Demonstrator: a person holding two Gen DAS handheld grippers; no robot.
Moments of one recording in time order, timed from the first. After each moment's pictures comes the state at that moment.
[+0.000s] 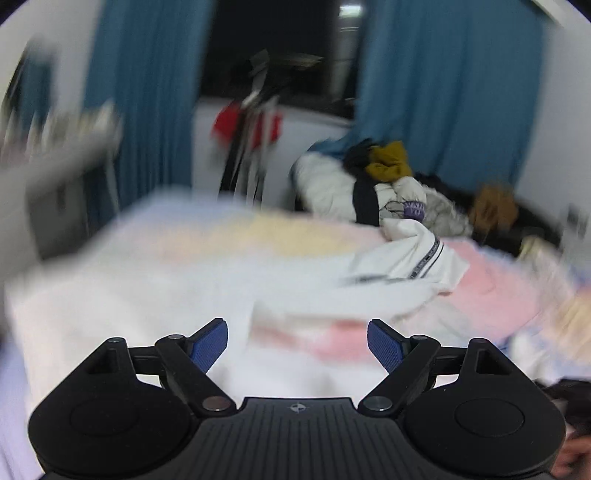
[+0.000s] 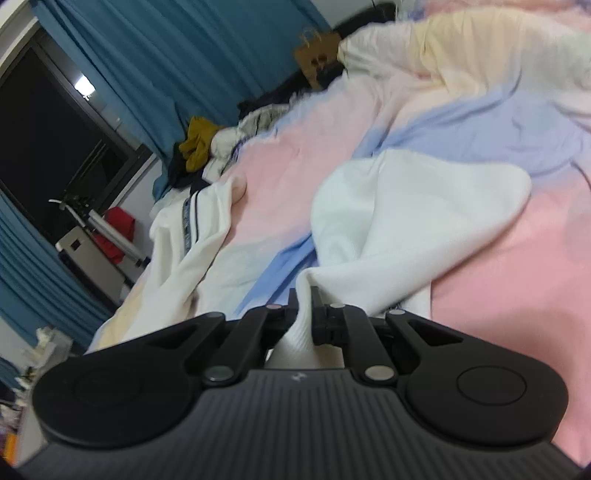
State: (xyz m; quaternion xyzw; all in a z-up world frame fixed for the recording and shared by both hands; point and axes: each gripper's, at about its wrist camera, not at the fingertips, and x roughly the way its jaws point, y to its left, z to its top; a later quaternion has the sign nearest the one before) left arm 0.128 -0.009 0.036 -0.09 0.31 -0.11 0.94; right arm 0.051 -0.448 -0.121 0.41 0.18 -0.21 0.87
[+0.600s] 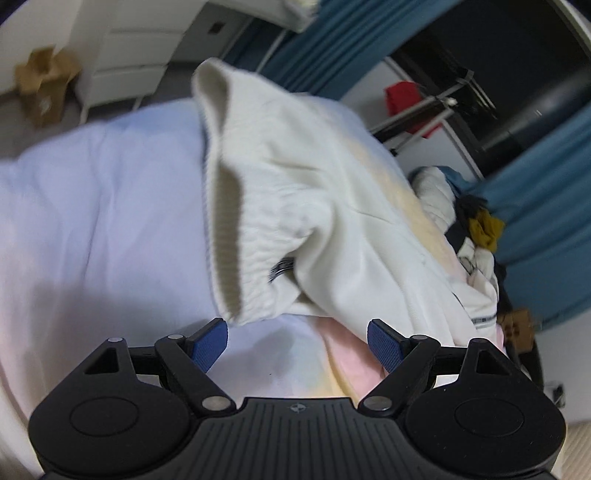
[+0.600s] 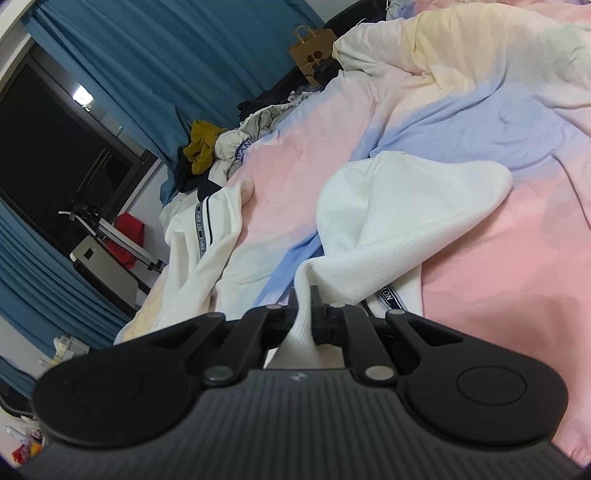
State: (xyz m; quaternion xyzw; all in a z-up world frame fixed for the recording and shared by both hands) left arm 0.059 0.182 -0.037 -0.38 0.39 0.01 0.84; right arm 0.030 -0.444 -0.106 0.43 0.17 -0.21 0.86
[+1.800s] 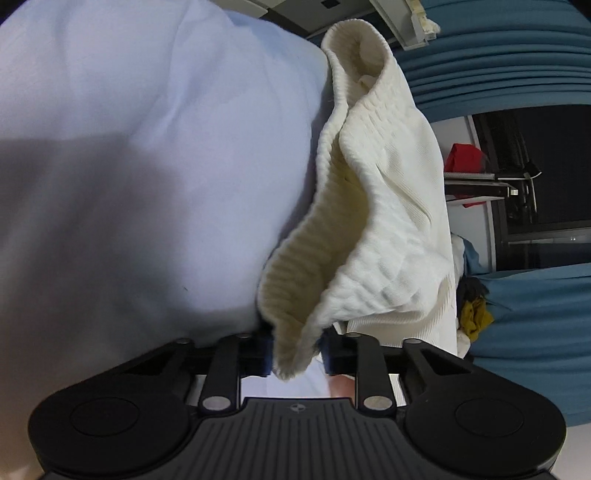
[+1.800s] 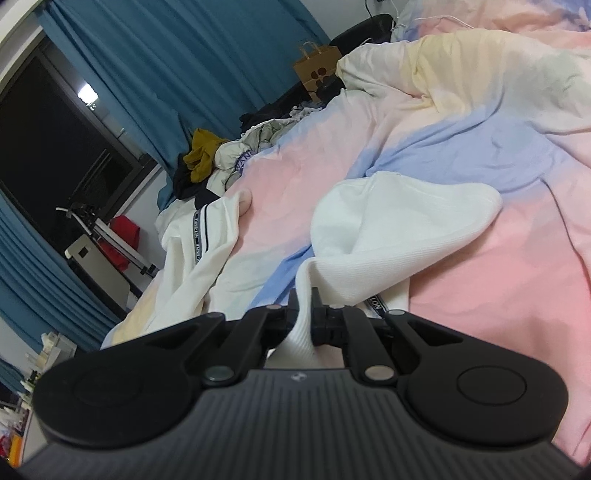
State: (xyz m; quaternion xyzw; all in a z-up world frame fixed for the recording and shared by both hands) left arm 0.057 0.223 -0.145 -0.56 0.36 0.07 0.74; right arm 0.022 -0.432 -0.101 0.38 0.16 -0.23 0.88
